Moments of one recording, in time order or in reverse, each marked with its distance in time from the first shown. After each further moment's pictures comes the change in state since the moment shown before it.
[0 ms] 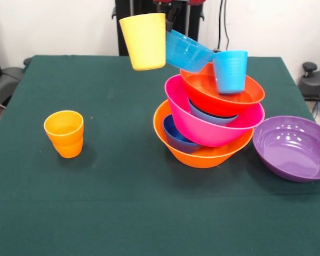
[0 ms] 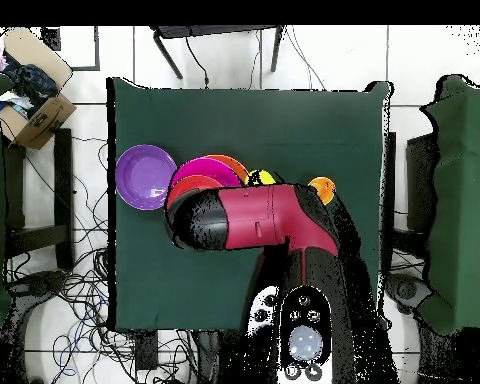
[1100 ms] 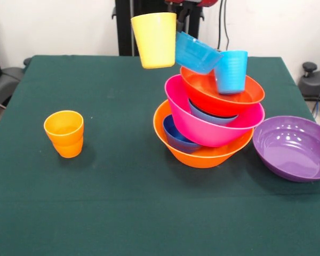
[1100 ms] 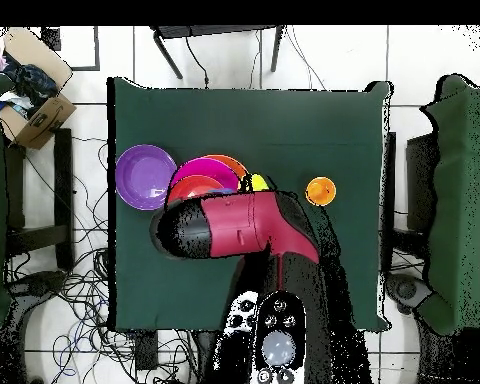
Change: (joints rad) arm 0.066 0.005 -0.044 0.018 0.000 -0.041 0.101
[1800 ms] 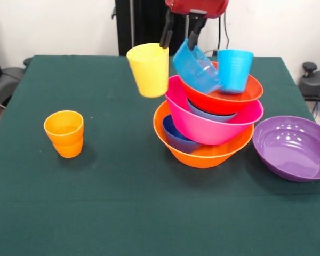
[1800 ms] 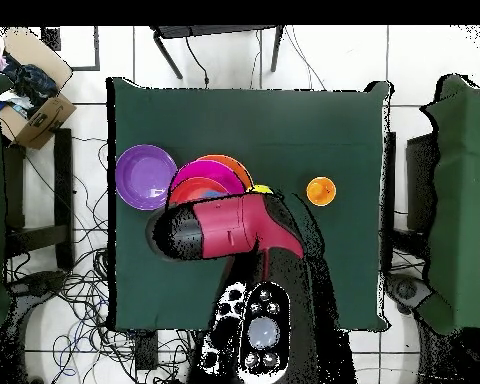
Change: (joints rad) arm 0.029 0.047 -0.012 0.009 0.000 -0.028 0.087
